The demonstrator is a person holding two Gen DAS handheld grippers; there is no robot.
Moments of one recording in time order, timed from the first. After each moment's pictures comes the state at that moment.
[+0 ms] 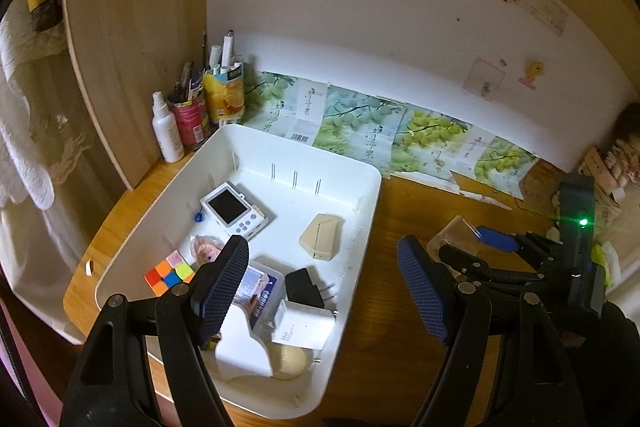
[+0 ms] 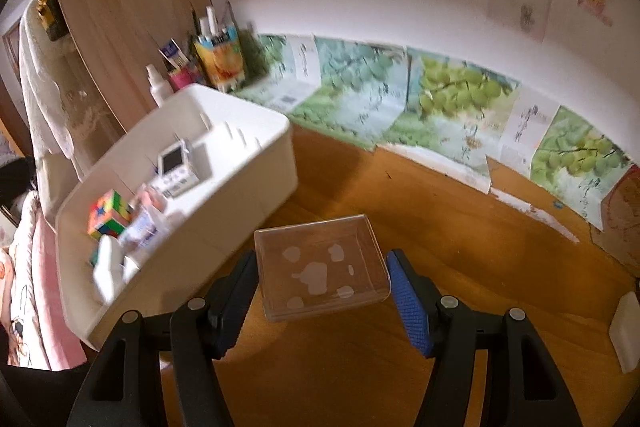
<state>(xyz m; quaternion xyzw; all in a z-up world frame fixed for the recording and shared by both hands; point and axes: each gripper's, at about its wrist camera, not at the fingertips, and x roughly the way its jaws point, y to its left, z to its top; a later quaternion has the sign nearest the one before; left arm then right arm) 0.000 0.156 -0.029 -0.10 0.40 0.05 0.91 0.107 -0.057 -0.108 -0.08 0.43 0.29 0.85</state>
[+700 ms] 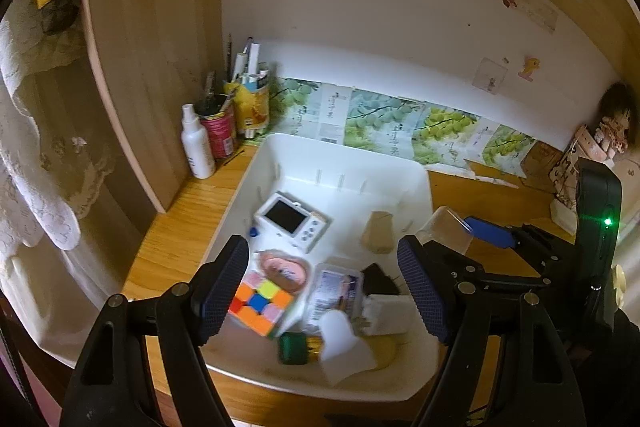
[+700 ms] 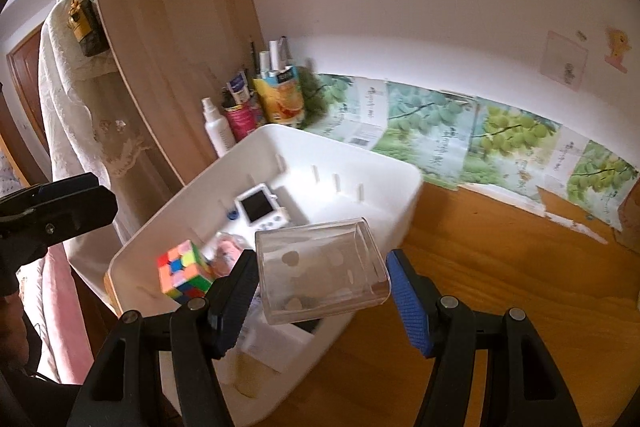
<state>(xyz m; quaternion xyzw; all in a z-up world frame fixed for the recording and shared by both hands) -0.022 0.250 -0.028 -0.07 0.40 0.00 0.91 0.040 0.053 -0.080 -0.04 0.39 0.29 0.87</state>
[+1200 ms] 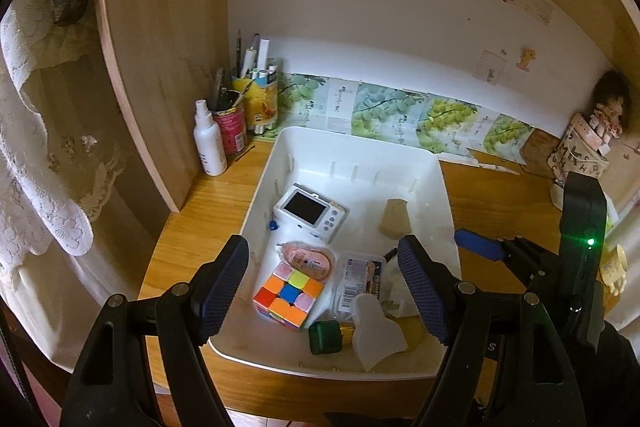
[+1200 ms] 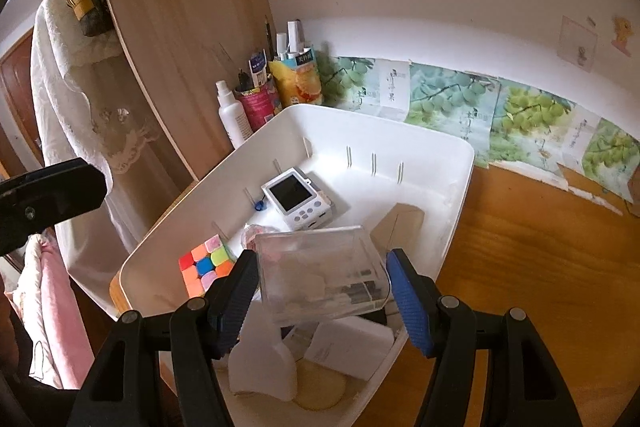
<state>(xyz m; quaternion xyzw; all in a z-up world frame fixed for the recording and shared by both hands) -0.033 0.275 -0.032 -0.06 0.40 -0.02 0.91 0.014 0.099 -0.095 -0.03 0.40 0.26 0.88</state>
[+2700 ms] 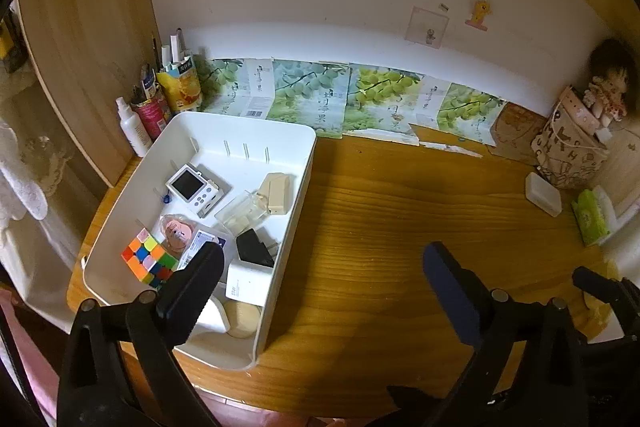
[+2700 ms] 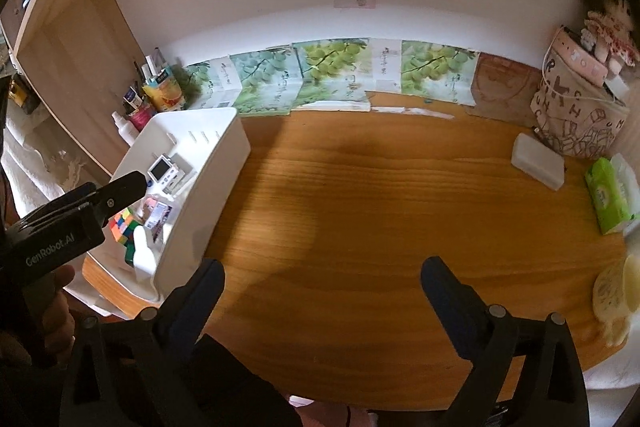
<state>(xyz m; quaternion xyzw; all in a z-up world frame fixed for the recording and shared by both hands) -0.016 0.063 -0.025 -0.04 0.45 0.03 0.89 -0.027 -0.142 -0.034 0.02 0.48 0.12 0.87</state>
